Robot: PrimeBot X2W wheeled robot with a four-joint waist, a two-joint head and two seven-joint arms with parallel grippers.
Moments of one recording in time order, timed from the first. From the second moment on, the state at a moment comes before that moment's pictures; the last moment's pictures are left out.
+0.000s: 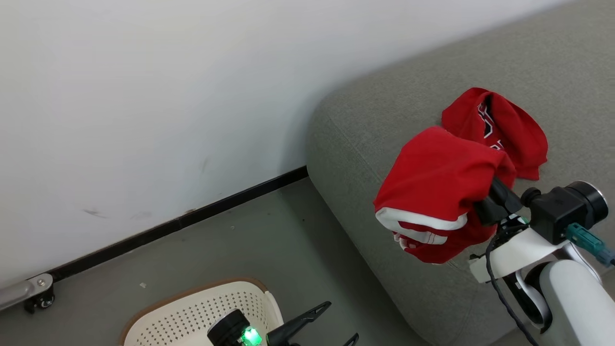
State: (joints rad) left arm -0.14 0.10 -0.71 0.19 -0.11 -0.13 -0.26; right arm -0.27 -0.22 0.21 0.02 0.07 0.13 -0.26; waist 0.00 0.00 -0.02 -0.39
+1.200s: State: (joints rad) left arm -0.20 0.13 -0.74 0.20 -0.12 -0.13 -0.26; right arm -0.18 -0.15 -0.01 -0.02 0.05 0.13 -0.26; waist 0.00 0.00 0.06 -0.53
